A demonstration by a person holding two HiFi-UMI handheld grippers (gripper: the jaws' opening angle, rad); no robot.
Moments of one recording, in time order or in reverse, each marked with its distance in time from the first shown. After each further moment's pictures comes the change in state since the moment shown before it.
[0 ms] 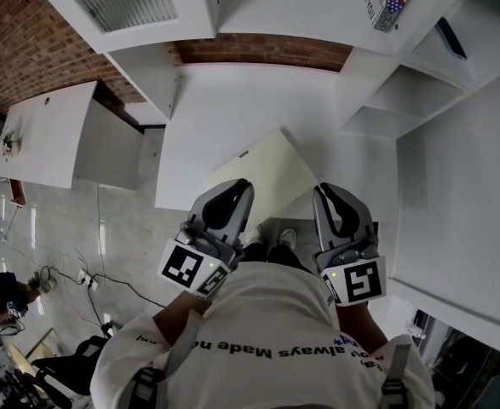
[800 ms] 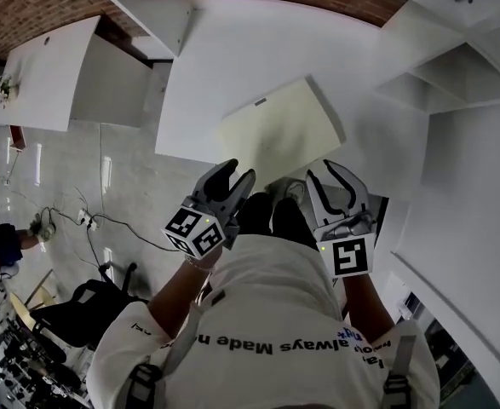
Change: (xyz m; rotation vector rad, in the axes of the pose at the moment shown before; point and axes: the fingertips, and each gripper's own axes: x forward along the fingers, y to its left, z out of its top) left arm -0.052 0.061 -0.176 -0.352 0.284 0.171; right arm 0.021 0.037 -0.135 -0.204 0.284 0.211
